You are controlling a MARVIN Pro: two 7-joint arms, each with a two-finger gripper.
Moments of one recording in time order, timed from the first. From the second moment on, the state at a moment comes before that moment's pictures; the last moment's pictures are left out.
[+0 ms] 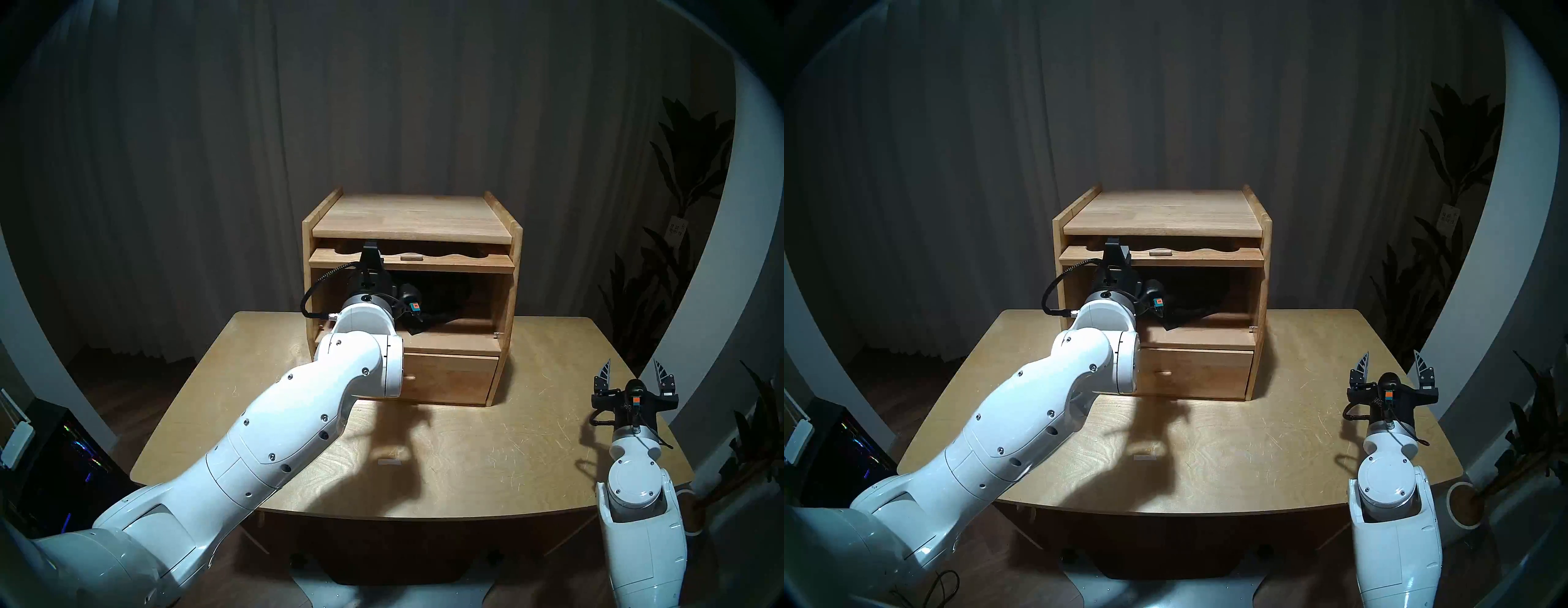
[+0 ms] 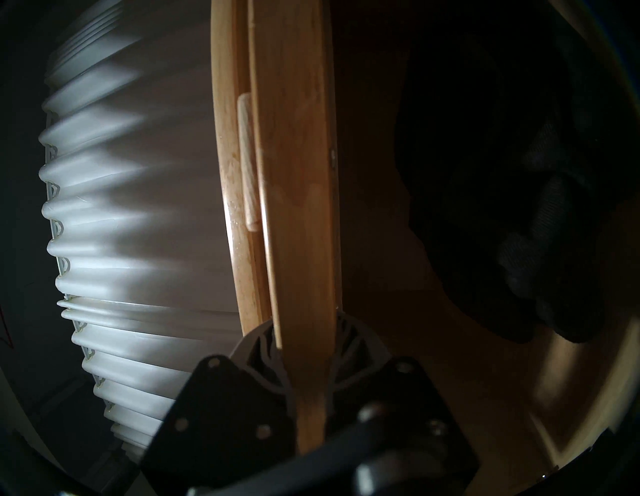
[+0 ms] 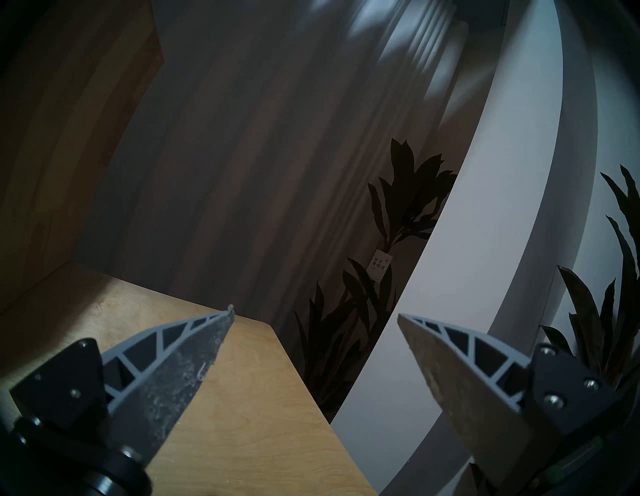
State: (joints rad) left arm 1.10 -1.22 -0.80 -1.82 1.37 0.77 -0.38; right arm -1.89 -1.43 1.87 -1.80 -0.27 -0.09 -0.28
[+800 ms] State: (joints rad) left arm 1.20 -1.12 -0.75 -2.05 1.50 0.91 -0.53; right arm -1.89 -1.43 1.87 -1.80 -0.28 -0.08 -0.28
